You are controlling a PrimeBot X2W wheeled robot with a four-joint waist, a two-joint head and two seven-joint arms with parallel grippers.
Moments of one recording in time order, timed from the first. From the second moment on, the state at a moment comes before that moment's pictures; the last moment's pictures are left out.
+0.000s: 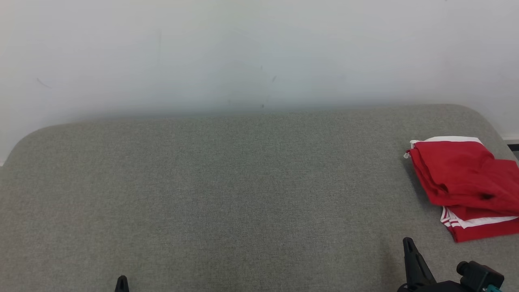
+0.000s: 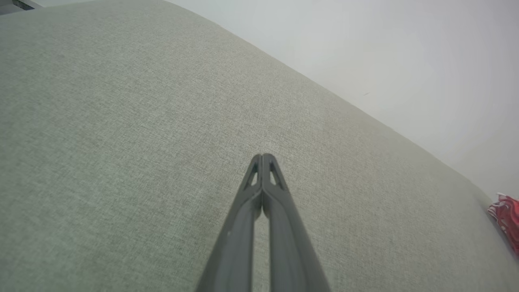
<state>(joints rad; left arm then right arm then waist) 0.08 0.05 0.03 0.27 -0.57 -0.03 -0.15 0.06 -0.05 -0.10 0.21 0.51 0.13 -0.07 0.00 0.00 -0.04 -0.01</state>
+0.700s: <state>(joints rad) 0.03 0.05 0.05 0.27 -0.85 -0.05 -0.08 0.01 -0.05 -0.10 0.22 0.81 0.13 -0.02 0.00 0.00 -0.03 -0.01</state>
